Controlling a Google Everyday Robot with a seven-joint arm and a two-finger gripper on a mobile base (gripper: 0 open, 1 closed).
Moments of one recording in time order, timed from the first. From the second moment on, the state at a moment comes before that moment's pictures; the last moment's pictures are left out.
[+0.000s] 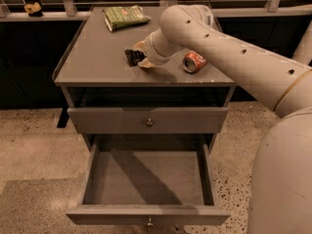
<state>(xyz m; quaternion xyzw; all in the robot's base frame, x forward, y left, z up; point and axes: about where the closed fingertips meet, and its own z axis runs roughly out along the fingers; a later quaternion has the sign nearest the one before) 0.761 0.015 0.820 -0.80 0.47 -0.12 0.35</state>
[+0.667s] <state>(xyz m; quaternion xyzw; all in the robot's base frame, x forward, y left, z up) 0.761 0.015 0.820 -0.80 0.47 -0.12 0.35</state>
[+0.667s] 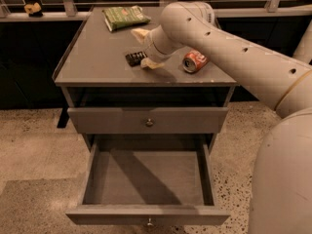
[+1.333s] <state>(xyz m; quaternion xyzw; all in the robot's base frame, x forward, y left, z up) 0.761 0.015 0.838 -0.80 0.47 -0.12 0.35</state>
